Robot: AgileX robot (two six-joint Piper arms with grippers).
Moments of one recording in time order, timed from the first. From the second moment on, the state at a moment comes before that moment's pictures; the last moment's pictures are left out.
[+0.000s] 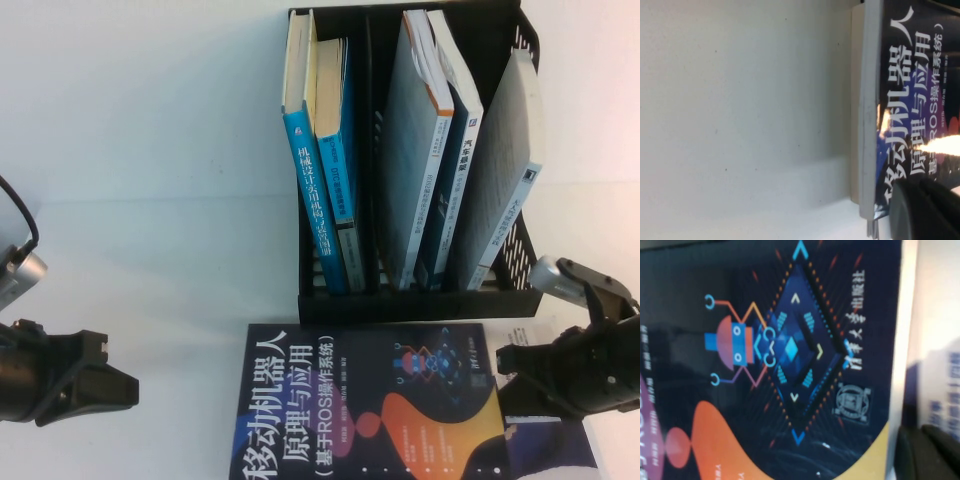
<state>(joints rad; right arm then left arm) 0.26 1.67 -0.75 0.92 0.56 -0.45 0.20 1.32 -0.75 -0.88 1.03 0.55</state>
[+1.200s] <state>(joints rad) 0.26 1.75 -0.76 1.16 0.64 -0.61 0.20 1.39 -0.75 -0.88 1.00 0.56</state>
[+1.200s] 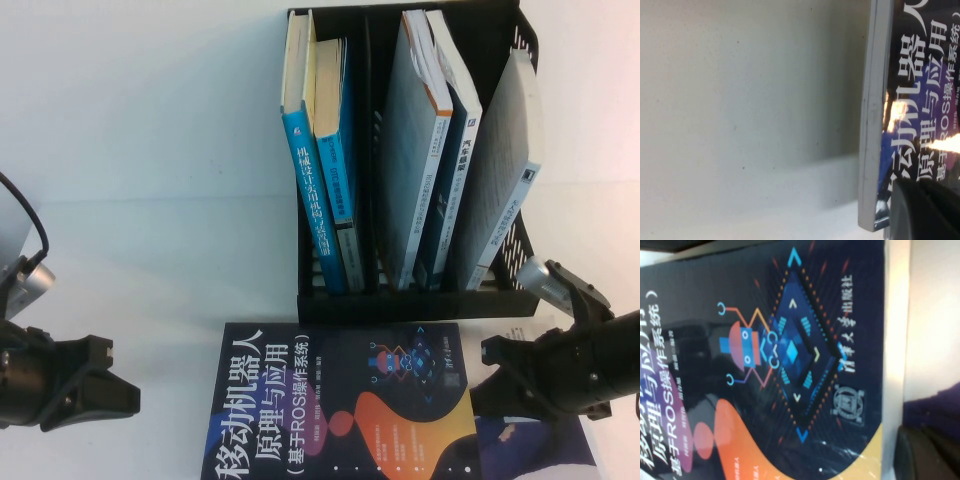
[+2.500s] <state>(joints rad) 0.25 1.42 -0.75 0.80 0.77 -0.53 0.20 1.73 -0.75 -1.16 1.14 0.97</state>
